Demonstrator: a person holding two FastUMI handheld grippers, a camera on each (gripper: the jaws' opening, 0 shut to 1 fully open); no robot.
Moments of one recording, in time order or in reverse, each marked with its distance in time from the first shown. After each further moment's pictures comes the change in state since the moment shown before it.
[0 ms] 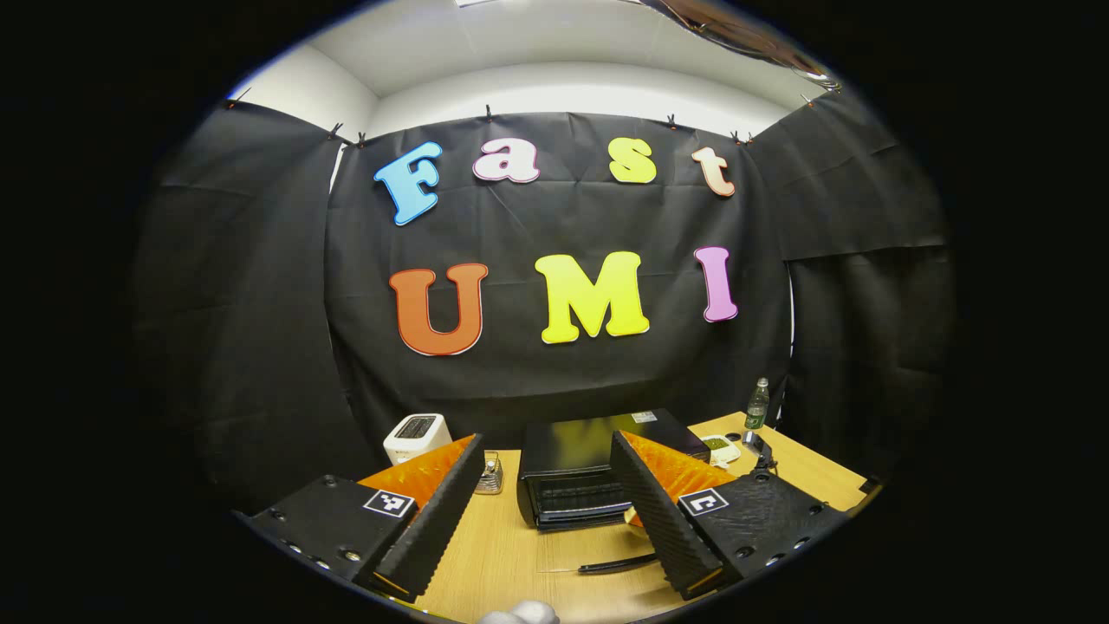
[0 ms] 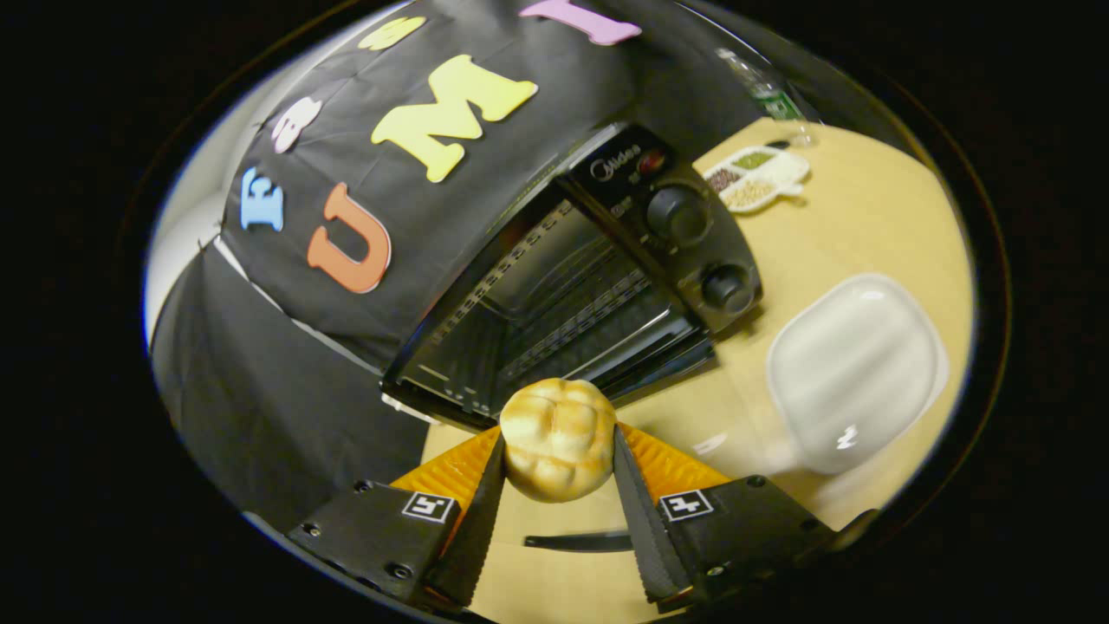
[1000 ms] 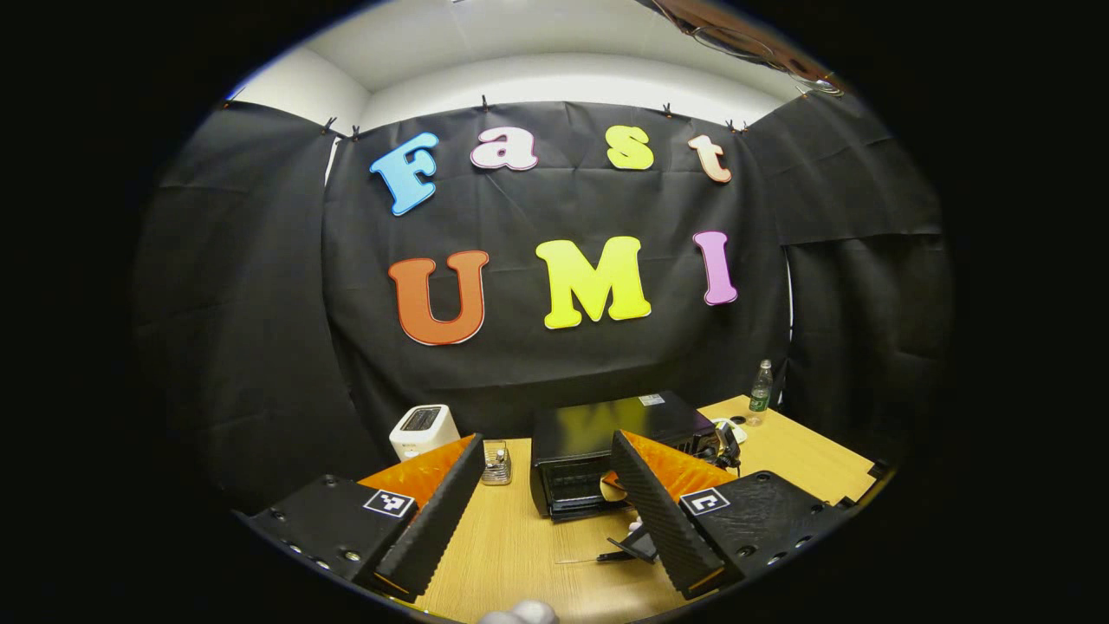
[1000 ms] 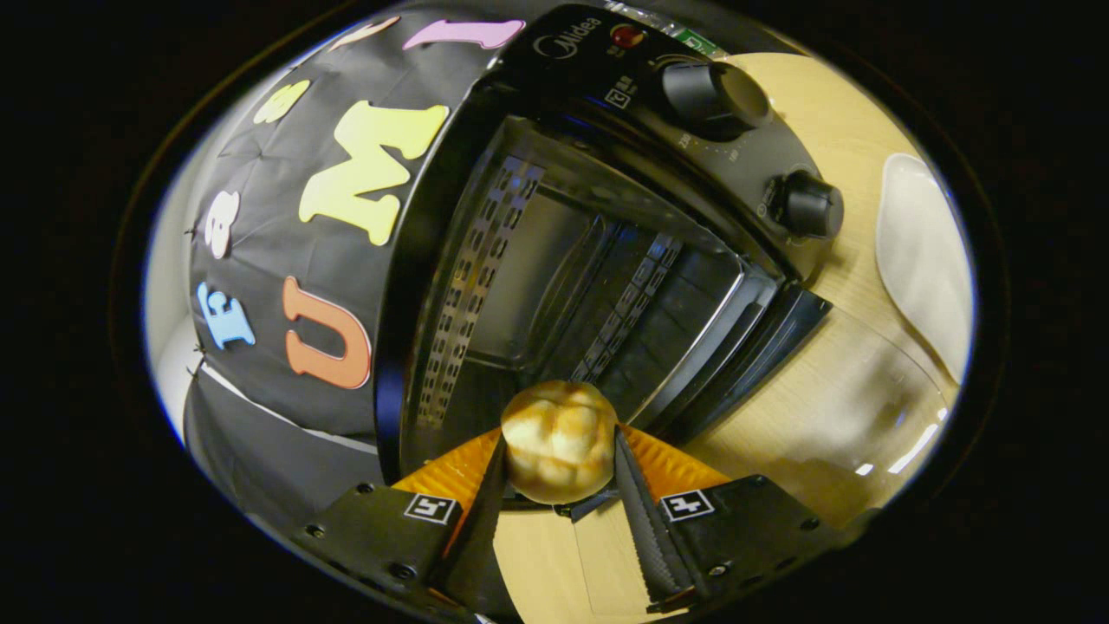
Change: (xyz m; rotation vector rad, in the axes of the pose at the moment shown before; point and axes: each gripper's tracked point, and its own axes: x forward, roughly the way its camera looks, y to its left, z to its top) left arm -0.001 0.015 -0.017 0.022 0.044 -0.019; right arm 0.086 0.014 0.043 0.275 -0.176 -0.020
